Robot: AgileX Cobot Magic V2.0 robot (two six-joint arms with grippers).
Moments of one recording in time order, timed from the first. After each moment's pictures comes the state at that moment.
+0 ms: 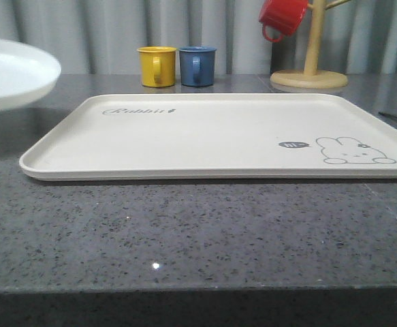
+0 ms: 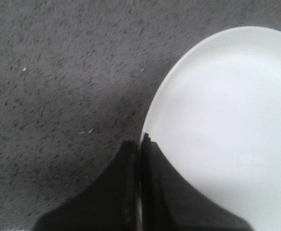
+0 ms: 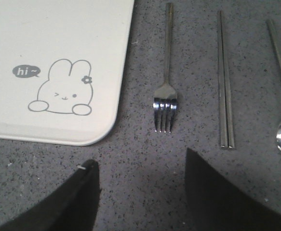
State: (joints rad) left arm 0.21 1.40 -1.20 -0.43 0.81 0.32; right arm 0.06 0.68 -0.63 0.03 0.71 0.02
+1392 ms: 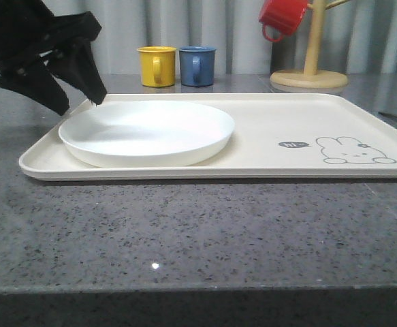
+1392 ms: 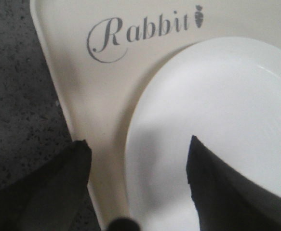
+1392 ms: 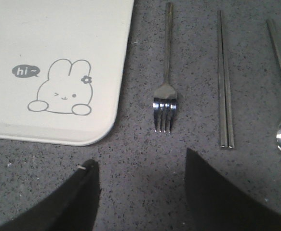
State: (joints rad) left arm -0.27 1.63 -1.24 -0.51 0.73 0.32; right arm 0.06 0.68 -0.63 0.03 0.71 0.02
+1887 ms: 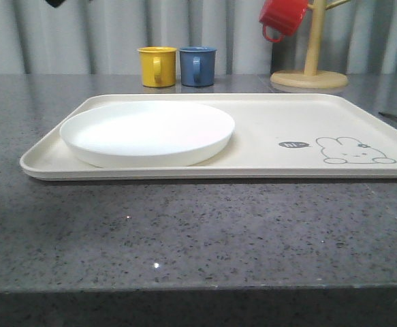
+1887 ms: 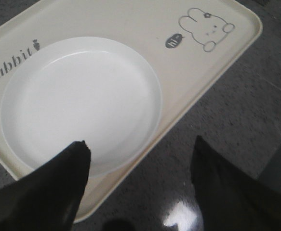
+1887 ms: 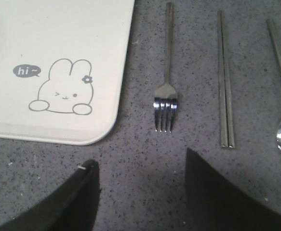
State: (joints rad) left arm -0.67 1.10 -1.08 -0.19 0.82 0.24; right arm 0.06 0.68 -0.63 0.03 0.71 0.02
